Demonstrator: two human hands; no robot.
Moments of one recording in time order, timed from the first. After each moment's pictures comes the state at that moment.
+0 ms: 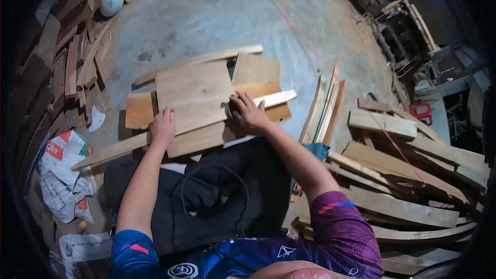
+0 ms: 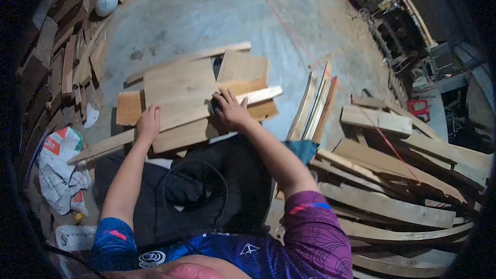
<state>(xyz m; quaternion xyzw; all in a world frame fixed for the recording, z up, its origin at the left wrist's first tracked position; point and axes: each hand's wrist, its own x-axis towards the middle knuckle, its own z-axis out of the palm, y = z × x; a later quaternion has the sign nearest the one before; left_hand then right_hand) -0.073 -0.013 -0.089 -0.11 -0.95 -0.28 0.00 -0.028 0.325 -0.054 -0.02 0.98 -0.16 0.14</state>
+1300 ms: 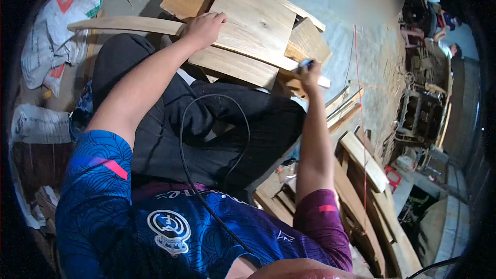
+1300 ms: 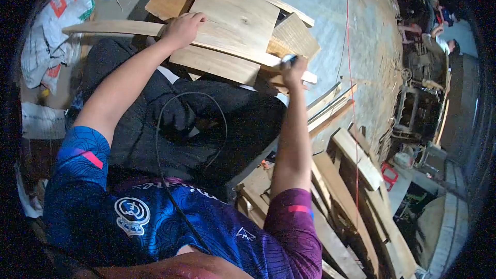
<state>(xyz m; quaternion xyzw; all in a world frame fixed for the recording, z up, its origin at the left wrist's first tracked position) -0.070 -0.018 -0.099 -0.11 -0.93 -0.34 0.04 -0.078 0.443 -0.135 -0.02 0.98 -0.21 -0.03</state>
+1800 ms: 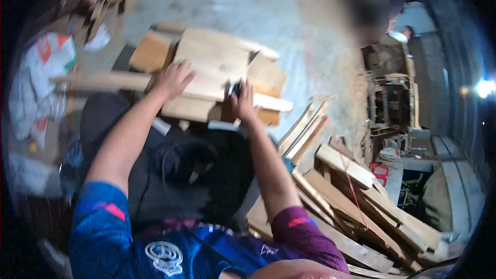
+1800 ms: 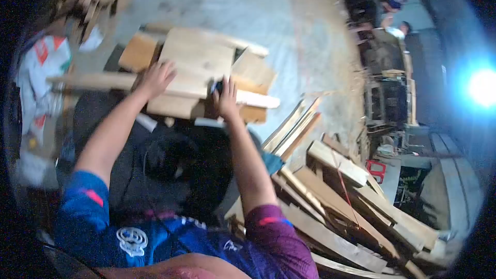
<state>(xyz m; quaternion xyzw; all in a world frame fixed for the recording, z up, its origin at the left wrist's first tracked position) -0.070 -0.021 -0.105 -0.12 -0.92 -0.37 0.03 -0.043 0.299 -0.130 -0.10 0.96 -0.26 -0.06</state>
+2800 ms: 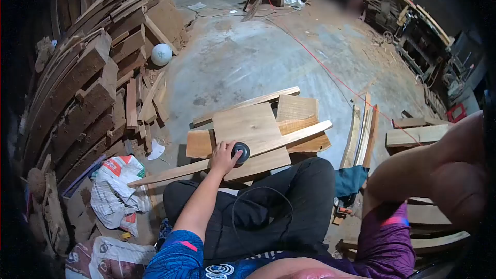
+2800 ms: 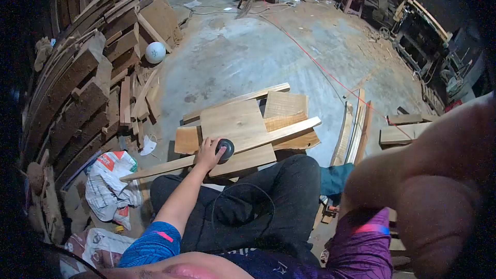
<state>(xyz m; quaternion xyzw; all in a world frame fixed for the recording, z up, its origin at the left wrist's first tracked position) -0.052 -0.016 -0.072 -0.24 -0.93 -0.27 0.05 0.199 0.323 0.243 -0.30 0.65 -0.50 -0.49</state>
